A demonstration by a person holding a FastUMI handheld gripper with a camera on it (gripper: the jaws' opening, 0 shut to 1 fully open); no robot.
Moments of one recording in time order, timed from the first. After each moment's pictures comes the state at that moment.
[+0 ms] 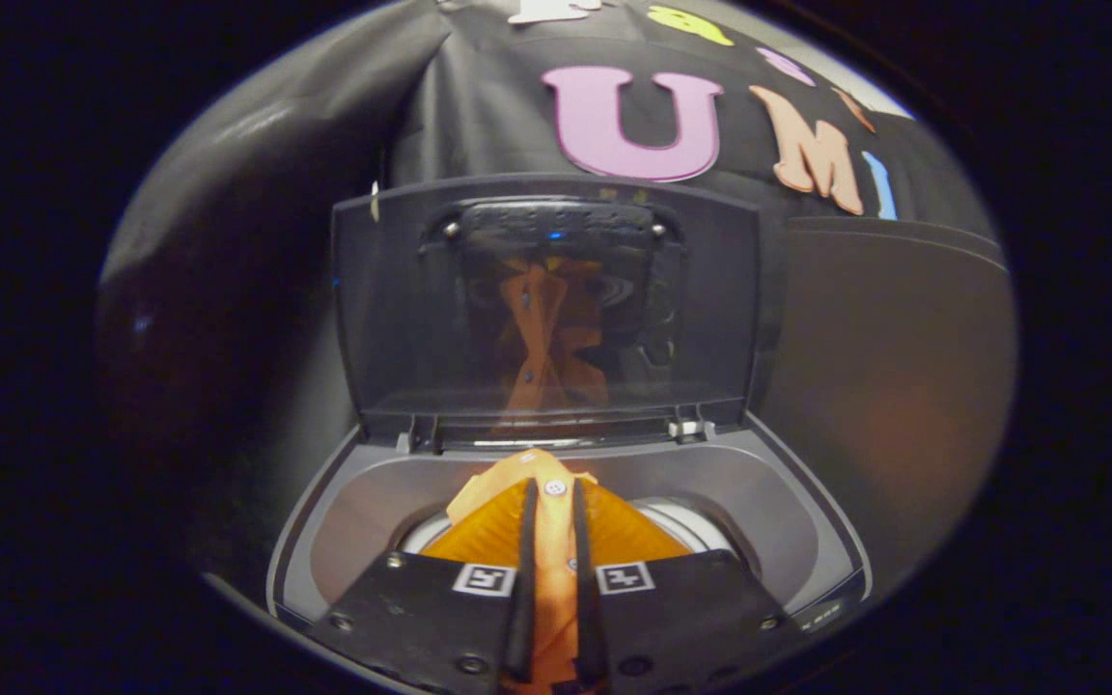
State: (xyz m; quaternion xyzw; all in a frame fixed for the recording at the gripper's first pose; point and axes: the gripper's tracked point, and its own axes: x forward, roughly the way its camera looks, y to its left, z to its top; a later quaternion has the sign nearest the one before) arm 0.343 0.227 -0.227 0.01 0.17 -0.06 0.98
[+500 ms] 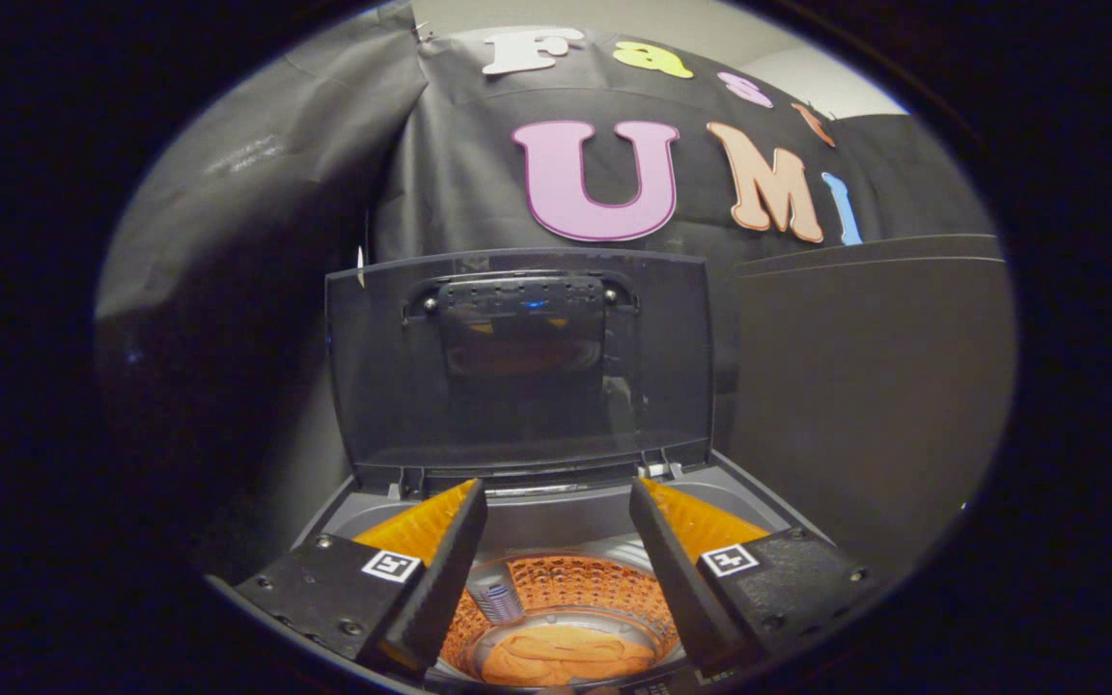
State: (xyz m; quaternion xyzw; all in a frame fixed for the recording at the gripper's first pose) arm 0.341 0.226 -0.214 -0.01 0.11 -0.07 0.99
